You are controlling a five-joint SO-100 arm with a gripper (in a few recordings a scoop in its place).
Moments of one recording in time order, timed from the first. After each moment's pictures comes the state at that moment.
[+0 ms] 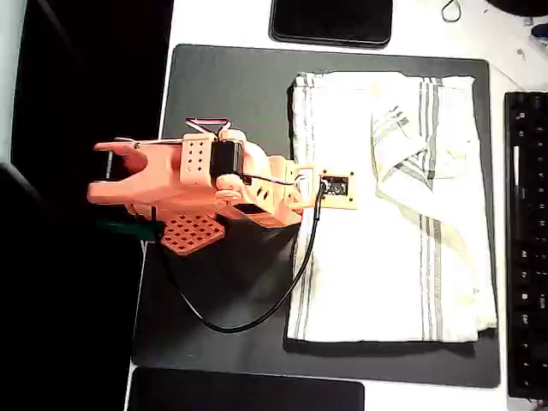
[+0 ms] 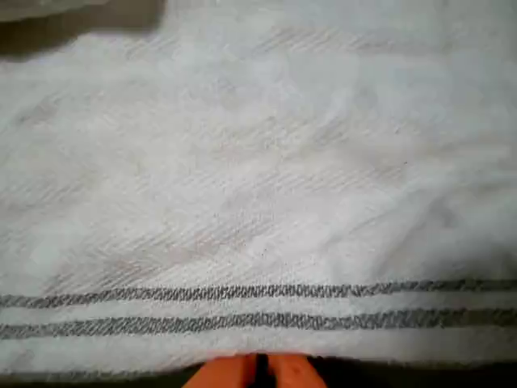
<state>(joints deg) -0.6 190.6 177.5 75.0 -89.0</state>
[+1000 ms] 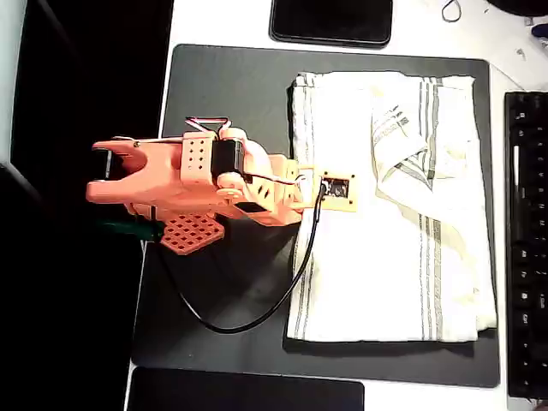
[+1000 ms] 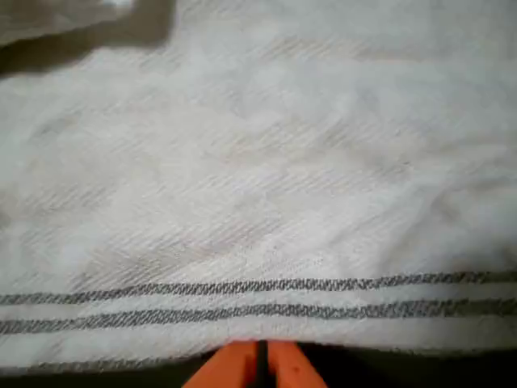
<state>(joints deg) -2.9 186.3 171.9 77.1 -85.5</state>
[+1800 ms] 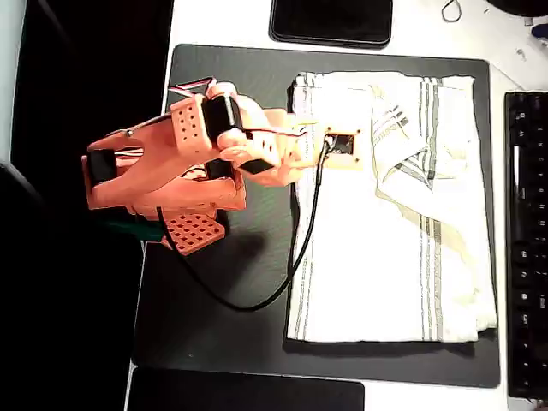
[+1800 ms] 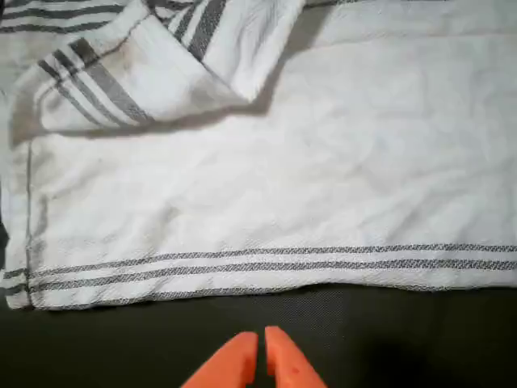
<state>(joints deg) -16.3 161.9 137.7 85.5 -70.9</state>
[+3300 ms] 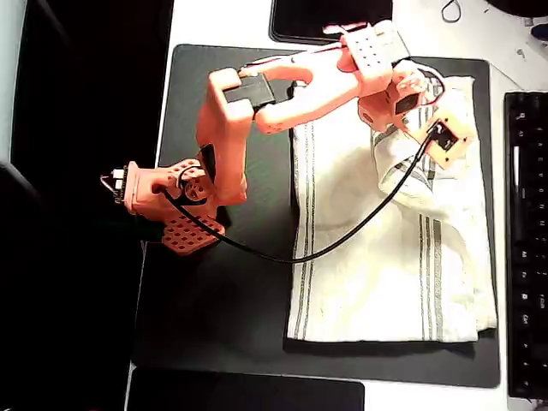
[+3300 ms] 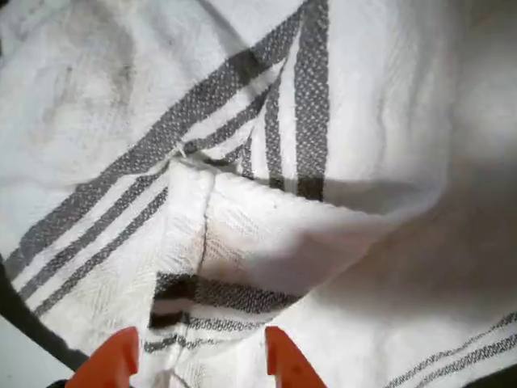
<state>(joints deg) -26.2 76.4 82.6 72.3 -23.5</state>
